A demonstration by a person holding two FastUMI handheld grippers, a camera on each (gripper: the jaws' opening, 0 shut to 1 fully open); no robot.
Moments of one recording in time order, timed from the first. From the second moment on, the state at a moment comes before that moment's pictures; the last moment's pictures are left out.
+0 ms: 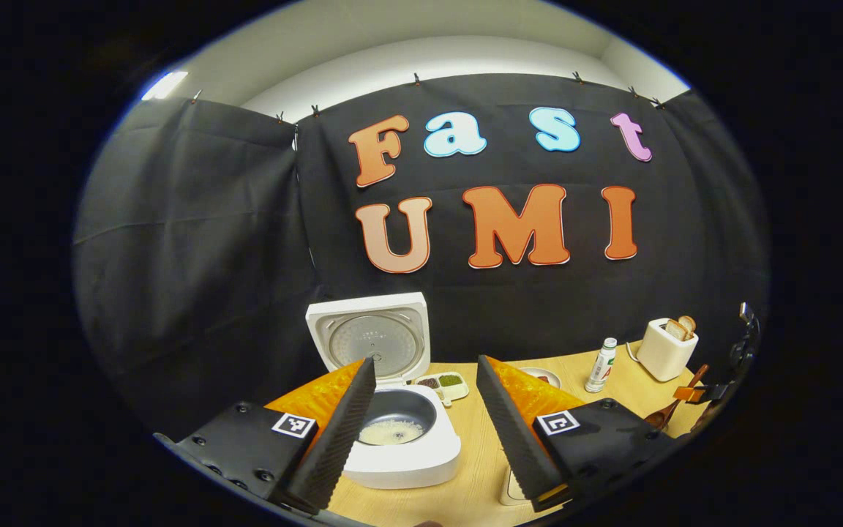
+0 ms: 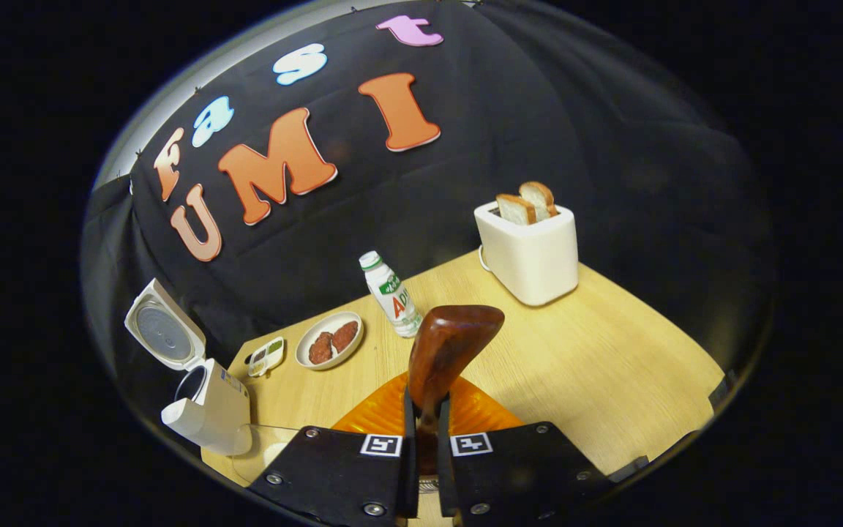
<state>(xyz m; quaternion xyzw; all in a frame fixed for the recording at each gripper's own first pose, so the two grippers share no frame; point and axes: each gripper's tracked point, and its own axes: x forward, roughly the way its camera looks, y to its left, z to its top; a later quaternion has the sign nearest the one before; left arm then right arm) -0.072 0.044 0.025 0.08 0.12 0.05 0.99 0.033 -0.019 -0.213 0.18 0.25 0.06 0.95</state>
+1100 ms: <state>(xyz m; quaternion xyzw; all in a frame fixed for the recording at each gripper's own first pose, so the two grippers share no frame) -0.061 0.141 -0.031 0.04 0.16 0.03 0.99 -0.037 0.167 -0.216 -0.11 0.18 0.17 0.96</state>
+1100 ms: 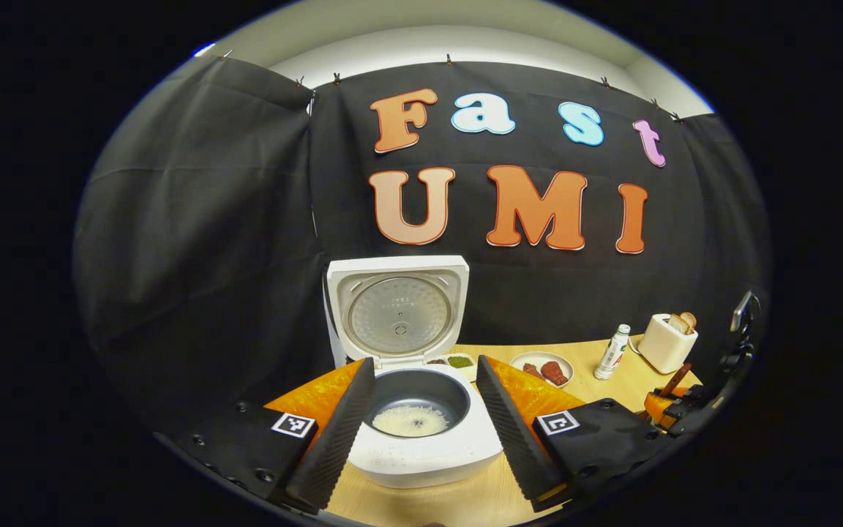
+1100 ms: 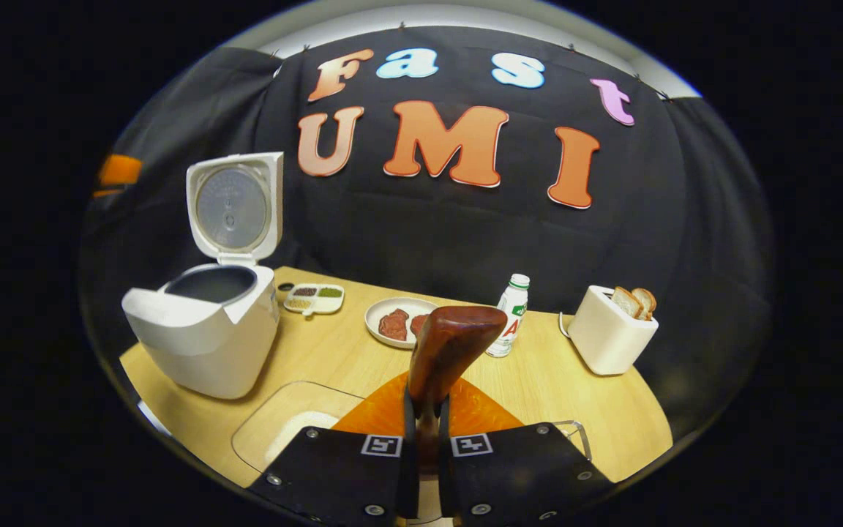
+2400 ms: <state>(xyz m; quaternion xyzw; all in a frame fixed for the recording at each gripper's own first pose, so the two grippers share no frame) -0.069 0.203 -0.042 0.04 0.18 0.06 0.98 -0.066 0.236 -0.284 0.10 0.33 0.13 0.93</state>
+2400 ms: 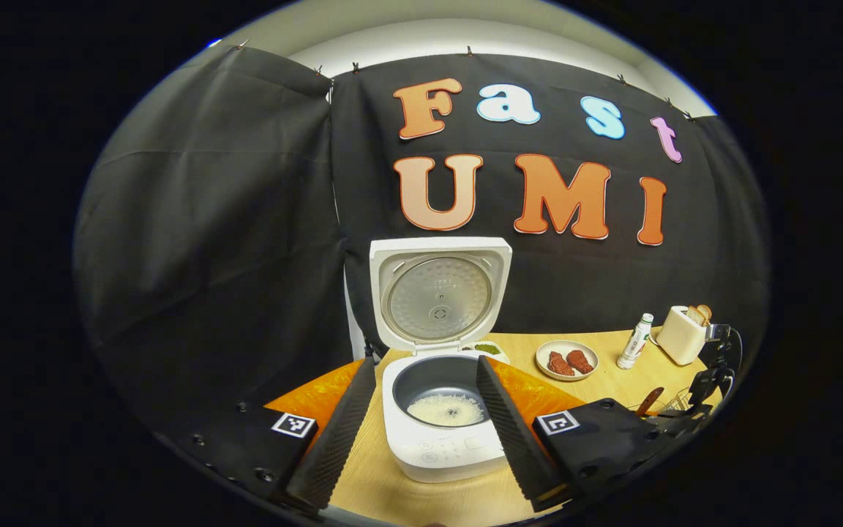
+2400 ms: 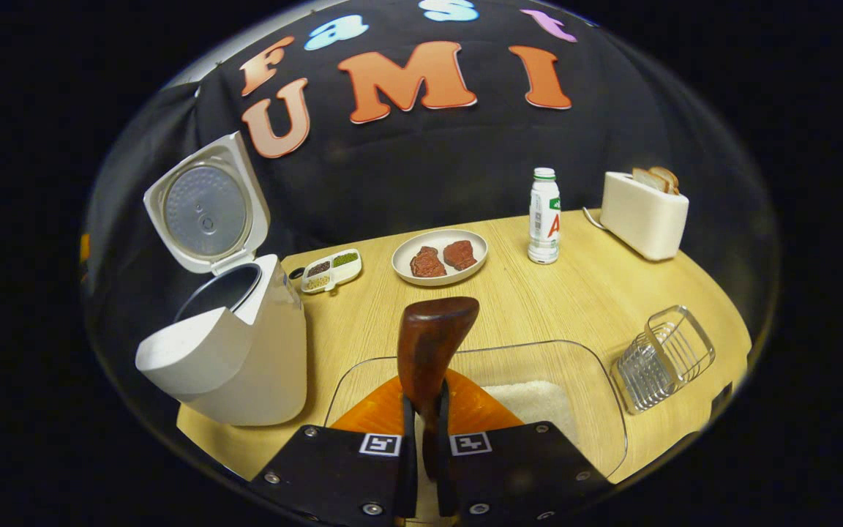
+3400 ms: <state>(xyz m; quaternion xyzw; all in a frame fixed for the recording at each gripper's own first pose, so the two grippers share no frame) -0.062 0.175 -0.028 0.04 0.17 0.04 0.98 -0.060 0.166 -0.264 0.43 0.36 0.10 0.82</state>
